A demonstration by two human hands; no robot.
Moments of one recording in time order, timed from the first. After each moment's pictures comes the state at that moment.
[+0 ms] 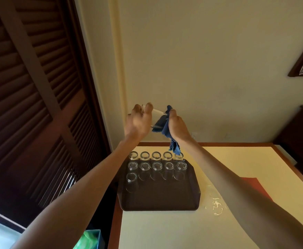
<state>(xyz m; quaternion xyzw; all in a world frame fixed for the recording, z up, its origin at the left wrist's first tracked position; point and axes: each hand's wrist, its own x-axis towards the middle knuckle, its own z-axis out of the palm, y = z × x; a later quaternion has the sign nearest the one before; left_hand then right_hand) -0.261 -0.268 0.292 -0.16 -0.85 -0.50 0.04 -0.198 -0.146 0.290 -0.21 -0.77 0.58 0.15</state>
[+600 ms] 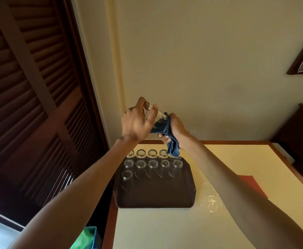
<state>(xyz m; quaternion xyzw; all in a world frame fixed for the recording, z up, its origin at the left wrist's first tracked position) -0.254 -0.261 0.282 -0.30 -0.81 -0.43 0.24 -0.182 -0.131 0.290 -0.24 -0.62 0.75 -0.03</state>
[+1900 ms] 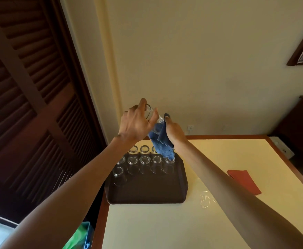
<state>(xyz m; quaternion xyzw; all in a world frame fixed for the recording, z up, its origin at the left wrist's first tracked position) -0.239 -0.216 0.268 -0.34 -0.86 -0.31 0.24 -0.163 -0.088 0.256 -0.30 -0.71 0.64 0.08</state>
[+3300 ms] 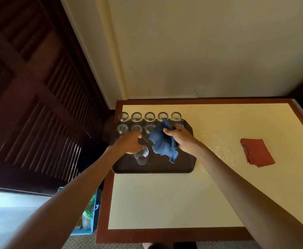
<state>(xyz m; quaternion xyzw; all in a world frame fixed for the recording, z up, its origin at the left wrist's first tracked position) -0.255 -0.271 0.084 -0.29 -0.91 -0.12 -0.28 -0.166 -0.070 0.078 -0.30 -0.63 0.71 -0.10</state>
